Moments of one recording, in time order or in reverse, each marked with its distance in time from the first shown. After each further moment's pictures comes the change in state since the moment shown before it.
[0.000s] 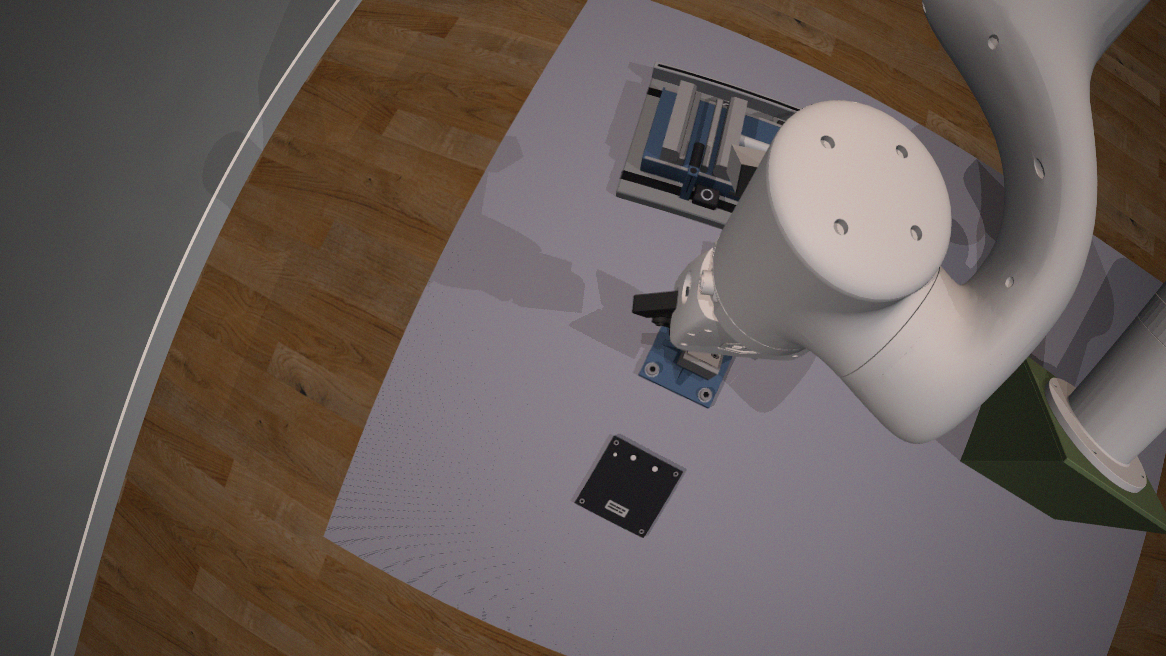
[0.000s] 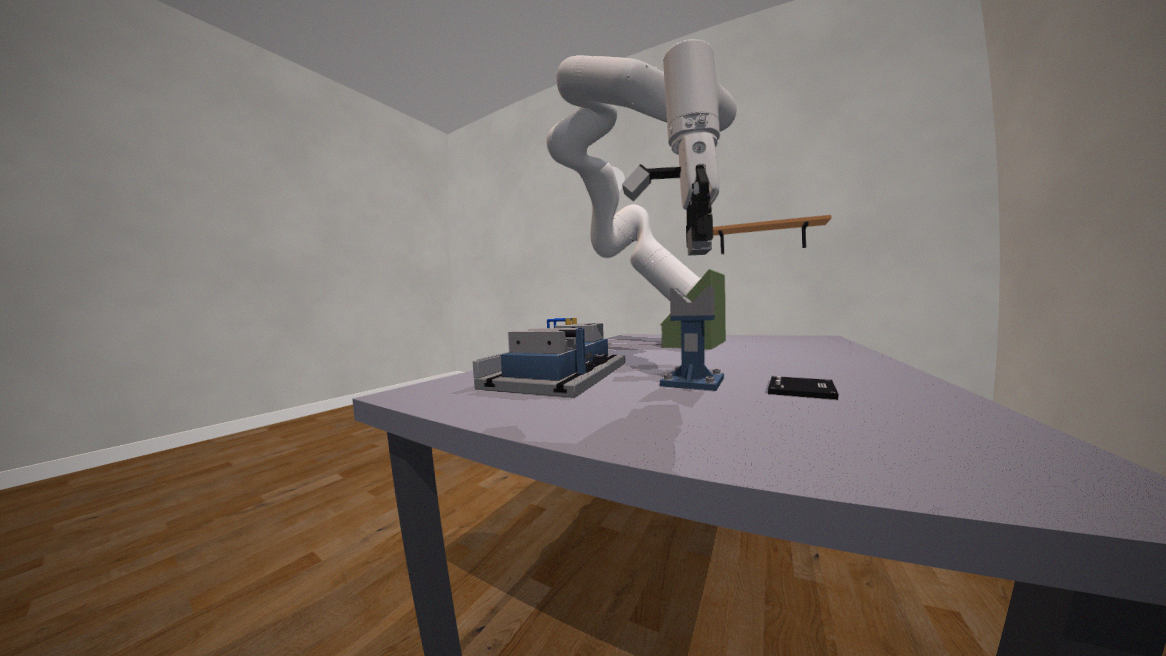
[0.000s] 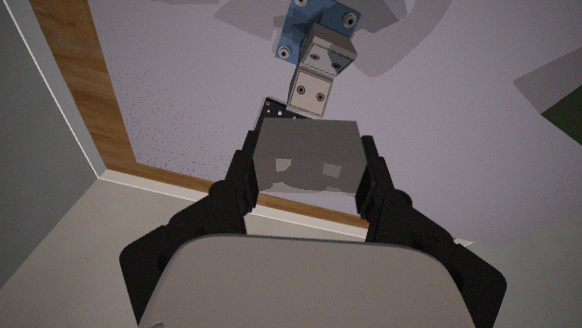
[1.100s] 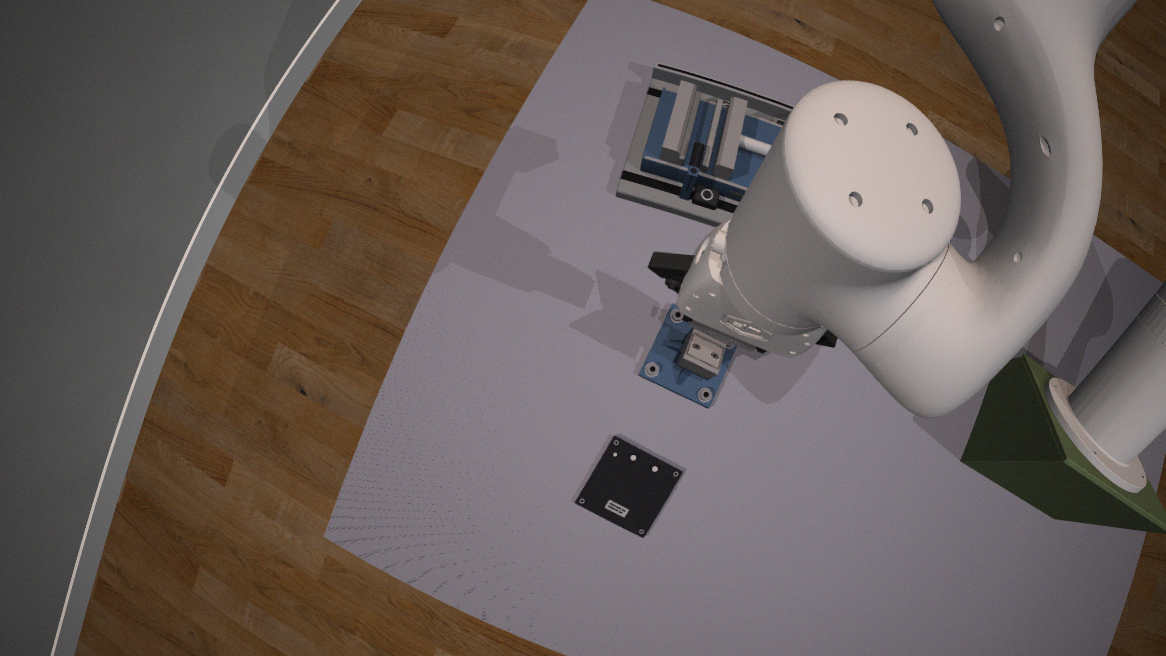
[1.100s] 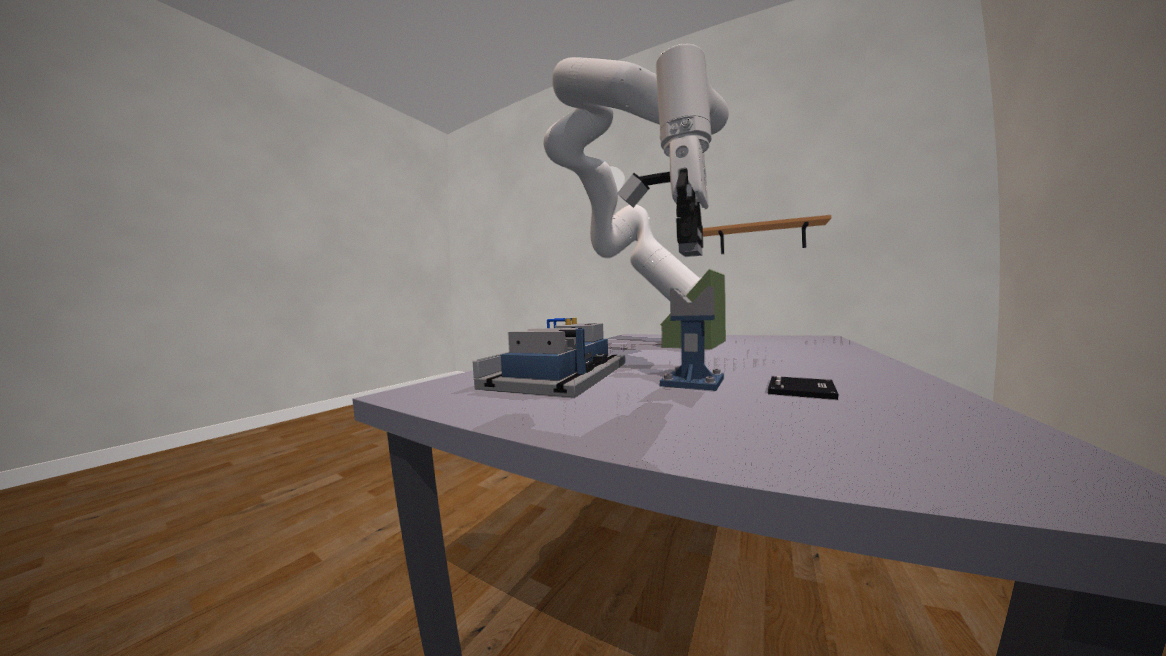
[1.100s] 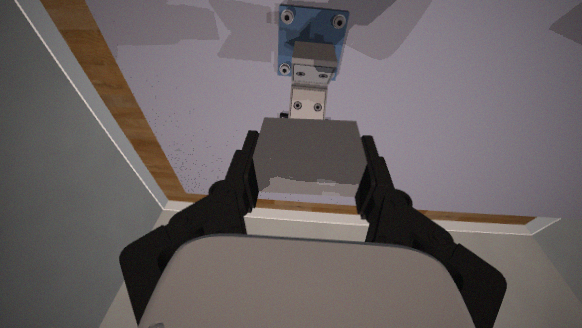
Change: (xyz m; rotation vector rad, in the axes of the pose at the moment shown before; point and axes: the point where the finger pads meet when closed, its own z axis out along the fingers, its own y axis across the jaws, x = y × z) arm 0.013 0.007 0.001 0.001 0.000 0.276
